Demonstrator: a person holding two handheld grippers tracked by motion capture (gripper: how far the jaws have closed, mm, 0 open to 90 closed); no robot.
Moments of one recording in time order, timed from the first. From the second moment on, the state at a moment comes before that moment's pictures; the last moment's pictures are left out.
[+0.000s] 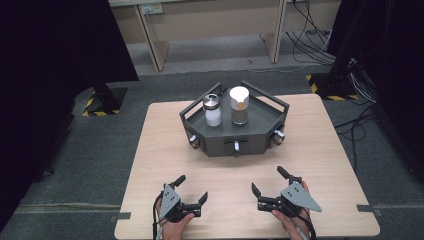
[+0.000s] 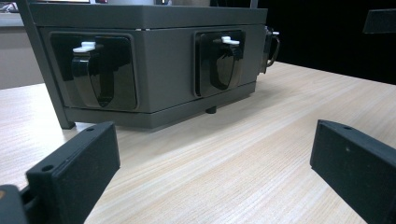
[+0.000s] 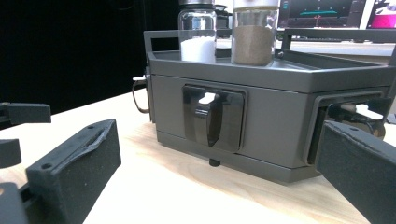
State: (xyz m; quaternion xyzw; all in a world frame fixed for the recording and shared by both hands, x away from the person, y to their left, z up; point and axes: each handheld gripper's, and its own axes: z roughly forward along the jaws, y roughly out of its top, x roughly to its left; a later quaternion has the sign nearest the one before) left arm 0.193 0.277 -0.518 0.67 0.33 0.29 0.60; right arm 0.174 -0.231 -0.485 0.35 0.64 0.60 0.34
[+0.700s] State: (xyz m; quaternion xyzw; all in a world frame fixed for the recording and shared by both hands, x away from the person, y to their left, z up) left arm 0.193 0.277 -0.518 0.67 0.34 0.29 0.60; right arm 0.173 -0.233 -0.487 0.35 0.64 0.60 0.34
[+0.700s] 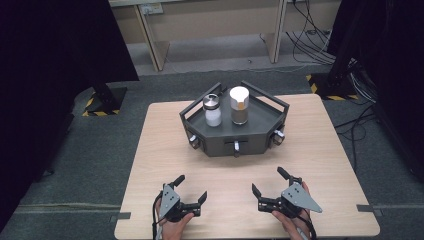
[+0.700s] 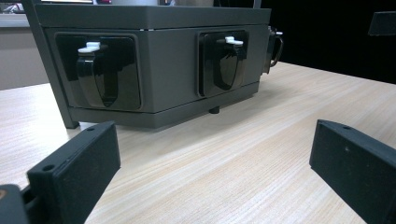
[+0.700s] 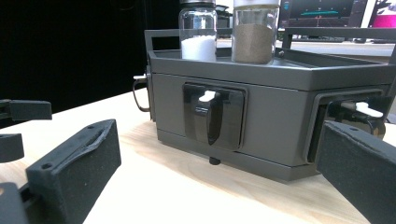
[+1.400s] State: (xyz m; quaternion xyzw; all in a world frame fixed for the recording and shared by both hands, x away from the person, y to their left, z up) left arm 0.191 0.277 -0.517 0.67 0.34 0.30 0.60; right arm 0.171 -0.232 -0.486 0.35 0.64 0.60 0.34
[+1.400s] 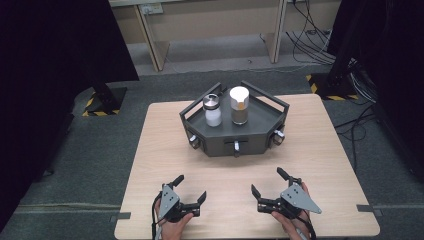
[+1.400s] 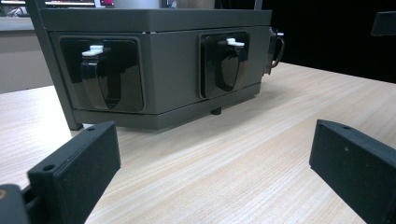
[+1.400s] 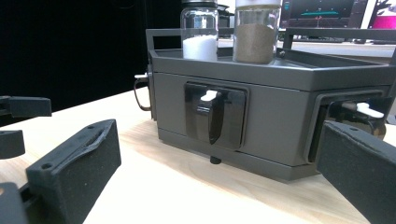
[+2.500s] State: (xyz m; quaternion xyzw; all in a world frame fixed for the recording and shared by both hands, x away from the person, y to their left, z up) left arm 0.190 0.276 -0.517 0.66 0.34 0.30 0.60; right arm 0.171 -0.235 -0.487 0.35 0.64 0.59 0.34
